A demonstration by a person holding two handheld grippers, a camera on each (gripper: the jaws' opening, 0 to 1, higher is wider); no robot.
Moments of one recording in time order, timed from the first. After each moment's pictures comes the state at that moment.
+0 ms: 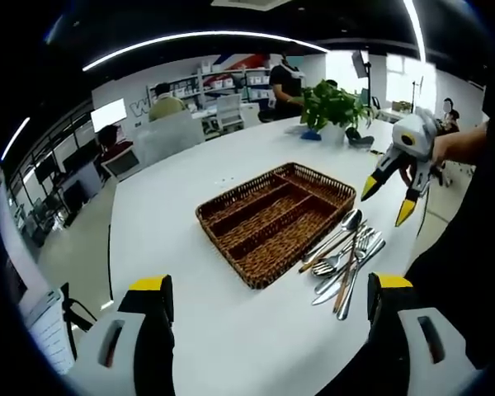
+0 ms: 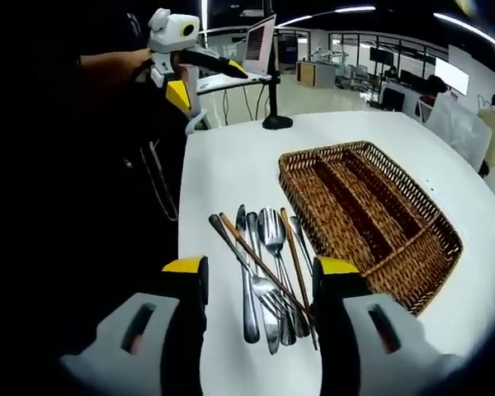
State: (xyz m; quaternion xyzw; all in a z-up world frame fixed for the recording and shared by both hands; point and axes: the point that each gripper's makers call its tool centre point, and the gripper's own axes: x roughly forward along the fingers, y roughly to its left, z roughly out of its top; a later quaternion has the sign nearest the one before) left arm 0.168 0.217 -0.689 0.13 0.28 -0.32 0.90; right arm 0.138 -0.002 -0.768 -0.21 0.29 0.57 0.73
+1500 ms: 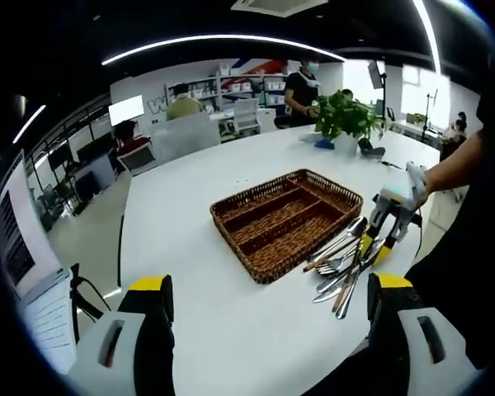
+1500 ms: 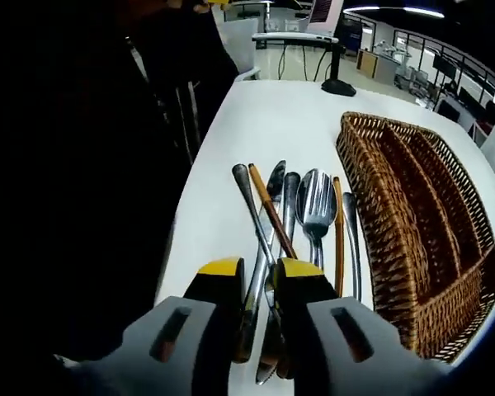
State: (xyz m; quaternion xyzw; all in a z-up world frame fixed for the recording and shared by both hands) left arm 0.156 0.239 -0.683 0.11 0.27 -0.28 0.91; right arm 0.121 0.022 -0.851 -0.30 0.29 0.66 0.63
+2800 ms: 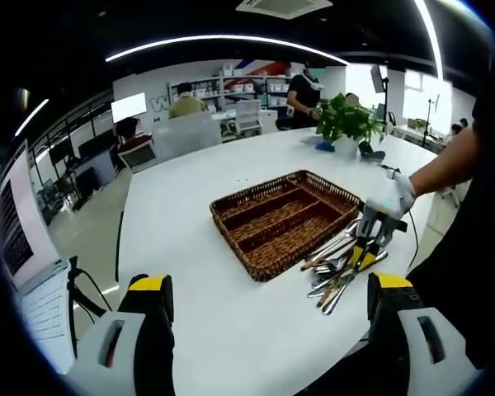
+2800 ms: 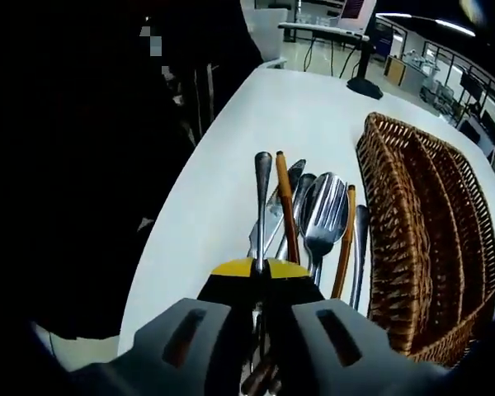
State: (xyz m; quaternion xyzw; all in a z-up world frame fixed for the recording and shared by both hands) left arm 0.151 0.243 -0.686 0.09 0.27 -0.28 0.92; right arm 0.127 0.038 -0.870 -0.35 0.27 0.70 0.56
